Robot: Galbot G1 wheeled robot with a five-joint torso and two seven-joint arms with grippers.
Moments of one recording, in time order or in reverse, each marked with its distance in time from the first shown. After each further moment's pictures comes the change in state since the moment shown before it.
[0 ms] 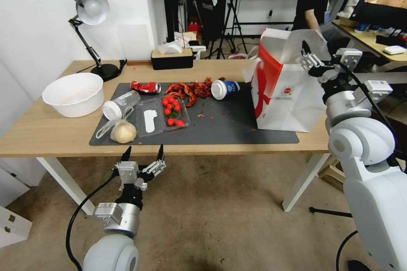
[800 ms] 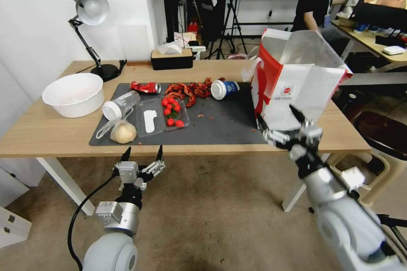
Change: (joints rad) left arm -0.013 0.016 0.000 0.014 -0.008 -0.004 -0.011; right arm -0.380 0.037 -0.004 0.144 -0.109 0.162 -0.254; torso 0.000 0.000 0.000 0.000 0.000
